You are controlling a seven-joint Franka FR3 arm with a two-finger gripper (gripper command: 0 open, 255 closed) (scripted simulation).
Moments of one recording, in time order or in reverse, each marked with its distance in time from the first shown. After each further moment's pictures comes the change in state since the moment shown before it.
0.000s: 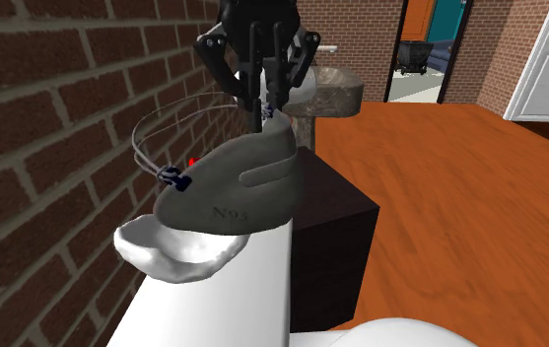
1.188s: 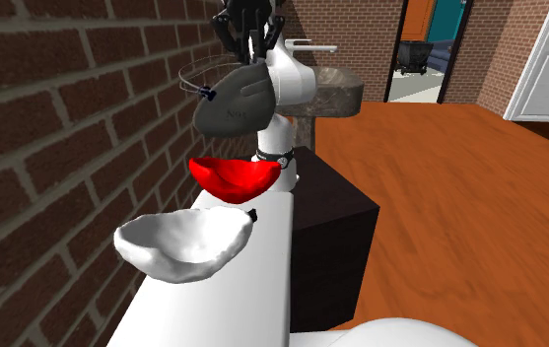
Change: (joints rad) arm -0.106 -0.739 0.091 -0.508 -0.135 -0.223 0.057
